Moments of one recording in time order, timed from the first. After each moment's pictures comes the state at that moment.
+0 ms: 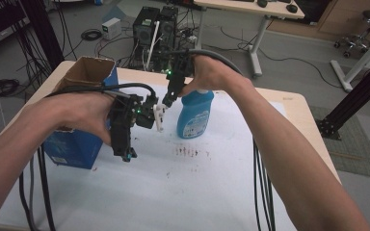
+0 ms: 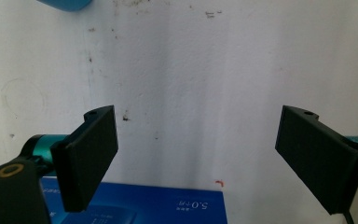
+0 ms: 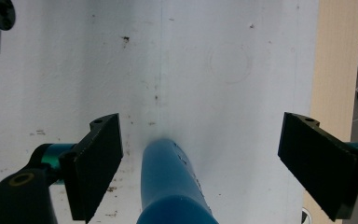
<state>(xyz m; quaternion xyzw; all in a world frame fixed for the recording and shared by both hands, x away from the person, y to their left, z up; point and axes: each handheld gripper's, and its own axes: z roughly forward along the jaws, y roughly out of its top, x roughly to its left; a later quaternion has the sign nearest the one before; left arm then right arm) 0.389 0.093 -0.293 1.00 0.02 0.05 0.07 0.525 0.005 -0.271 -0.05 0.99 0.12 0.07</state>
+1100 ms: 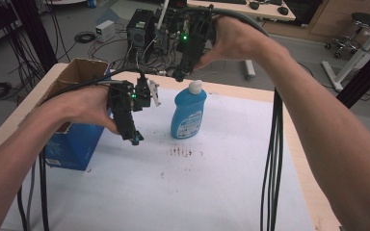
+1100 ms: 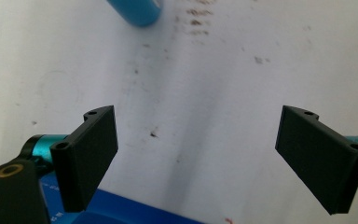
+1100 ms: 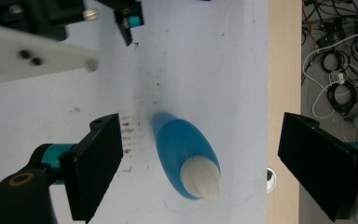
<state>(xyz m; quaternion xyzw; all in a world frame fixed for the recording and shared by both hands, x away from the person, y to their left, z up) 0.421 0.100 -0.287 0.98 0.15 0.08 0.14 0.500 -0.038 -0.167 -0.04 0.98 0.15 0.10</state>
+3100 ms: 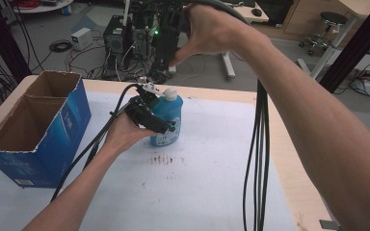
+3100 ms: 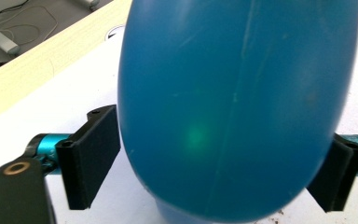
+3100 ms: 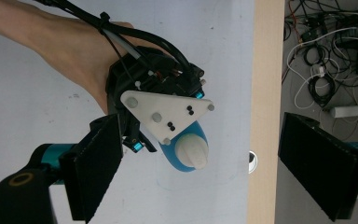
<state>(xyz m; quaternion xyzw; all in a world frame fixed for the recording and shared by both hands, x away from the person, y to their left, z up) 0.482 0.041 -0.366 0.84 0.32 0.15 0.41 0.486 -0.041 -0.136 -0.05 0.98 0.12 0.13</state>
